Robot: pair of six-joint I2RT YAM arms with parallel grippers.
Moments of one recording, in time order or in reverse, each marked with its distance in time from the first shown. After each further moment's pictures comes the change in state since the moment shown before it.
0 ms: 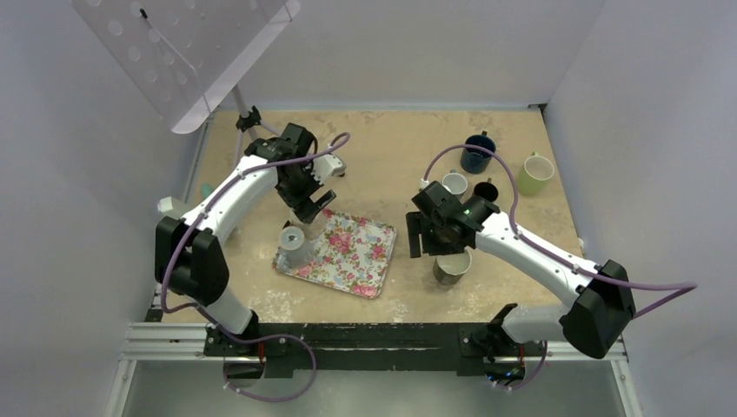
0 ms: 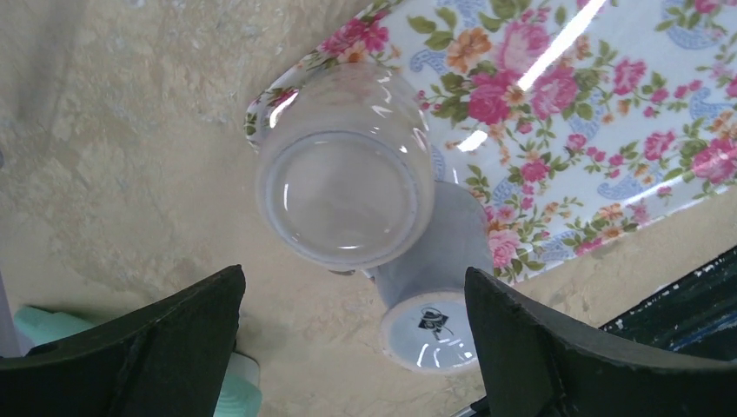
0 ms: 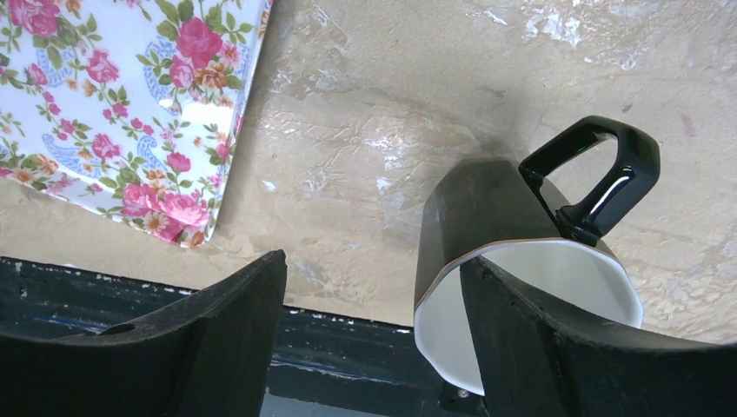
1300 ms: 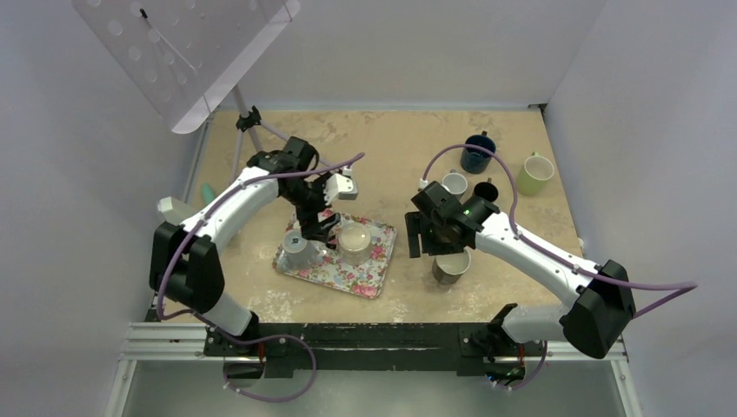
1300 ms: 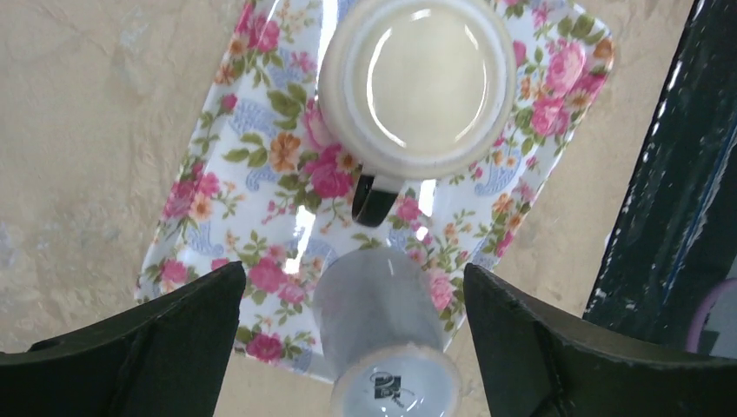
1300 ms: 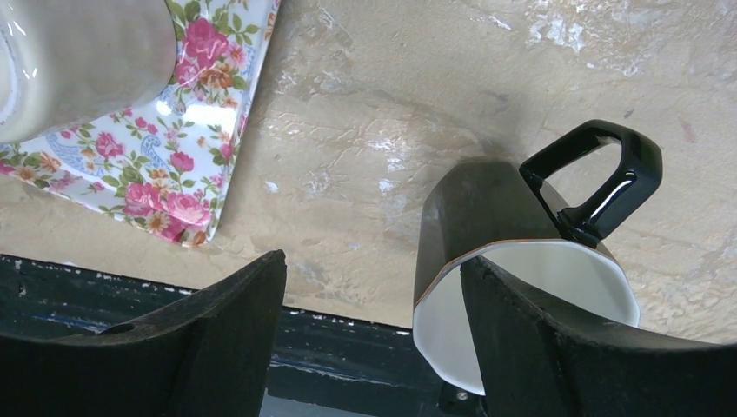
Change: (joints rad) left arm -0.043 -0.002 -0.100 0.047 0.425 0.320; right arm 0.006 -0.002 0.003 0.003 0.001 -0.011
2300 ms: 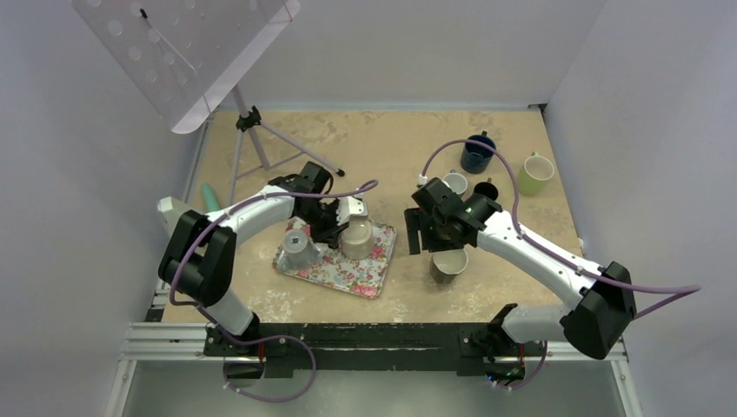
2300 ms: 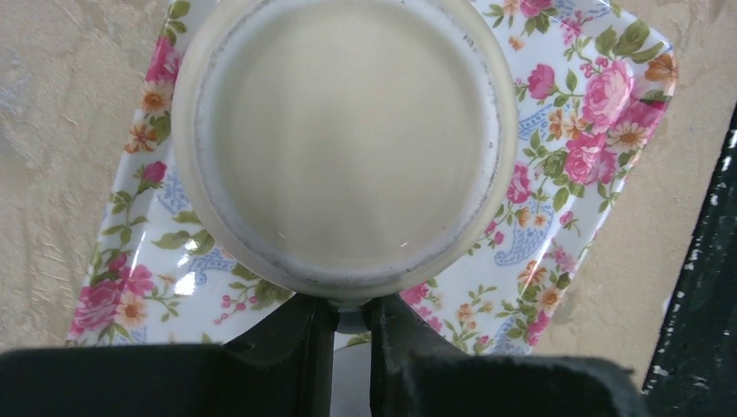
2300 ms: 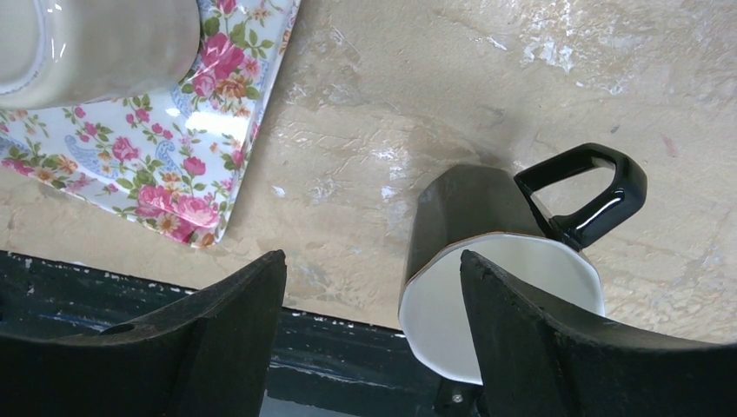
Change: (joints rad) left arm -0.041 0.027 -0.270 0.344 0.022 0.014; right arm 0.000 -0.003 0.035 -0.007 0.012 -0.023
